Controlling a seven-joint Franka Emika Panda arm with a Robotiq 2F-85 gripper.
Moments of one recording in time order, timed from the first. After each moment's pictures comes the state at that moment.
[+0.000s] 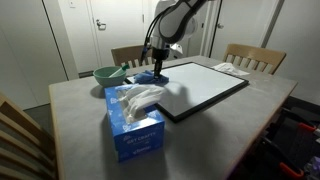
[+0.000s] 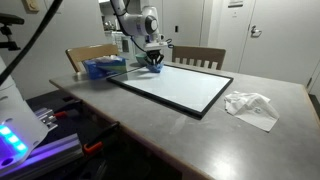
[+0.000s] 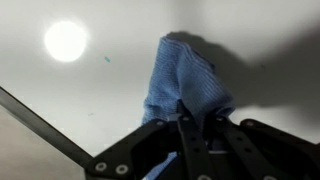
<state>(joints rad) 0.01 0.78 0.19 -1.69 -0.24 2.59 -0.50</state>
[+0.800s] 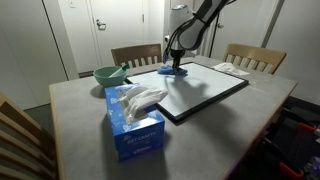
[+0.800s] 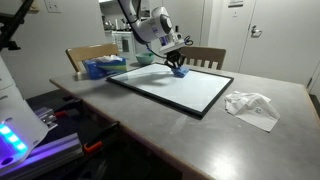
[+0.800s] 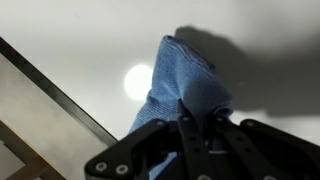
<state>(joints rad) 0.11 0.78 -0.13 -1.72 -0.44 2.67 -0.23</state>
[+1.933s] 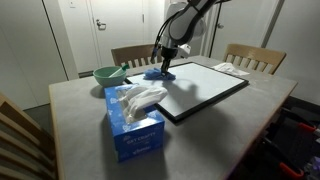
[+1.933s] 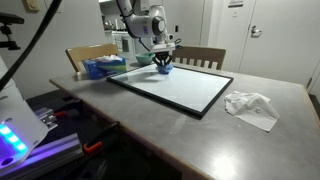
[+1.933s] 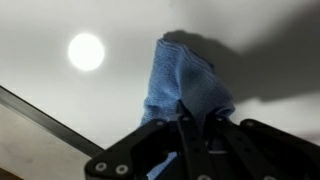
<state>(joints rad) -0.05 0.77 0.15 -1.74 -0.24 2.69 -0.43</state>
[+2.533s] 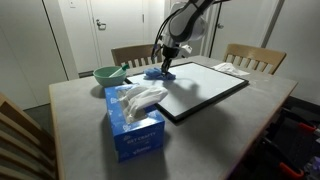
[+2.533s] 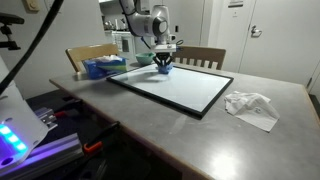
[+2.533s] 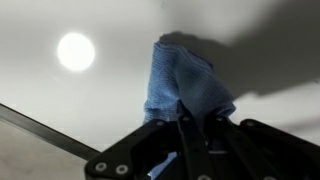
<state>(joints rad) -0.10 0.77 0.19 -1.74 -0.16 2.68 -0.47</state>
